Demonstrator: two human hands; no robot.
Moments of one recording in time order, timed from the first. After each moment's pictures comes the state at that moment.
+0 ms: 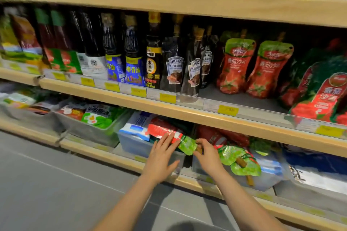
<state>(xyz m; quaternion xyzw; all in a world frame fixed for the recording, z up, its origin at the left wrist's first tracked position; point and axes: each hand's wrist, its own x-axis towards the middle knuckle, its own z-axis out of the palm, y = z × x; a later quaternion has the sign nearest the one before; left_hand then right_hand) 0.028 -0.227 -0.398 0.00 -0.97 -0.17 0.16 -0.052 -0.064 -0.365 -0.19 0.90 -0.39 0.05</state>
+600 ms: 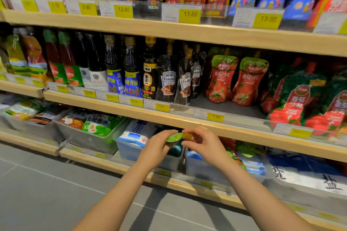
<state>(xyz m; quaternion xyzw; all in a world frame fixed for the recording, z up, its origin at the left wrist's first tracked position) 0.034 -0.223 -0.305 -0.04 -0.91 -0.34 0.22 -0.015 -0.043 -0.247 -0.35 0.82 -0.46 0.03</state>
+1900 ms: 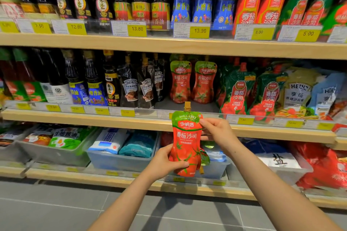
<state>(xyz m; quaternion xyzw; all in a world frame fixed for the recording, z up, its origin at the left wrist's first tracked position) 0.037 -0.100 -0.293 -0.04 -0.80 -0.60 0.00 -0.024 0.079 -0.205 -0.13 0.71 -0.68 0.09</state>
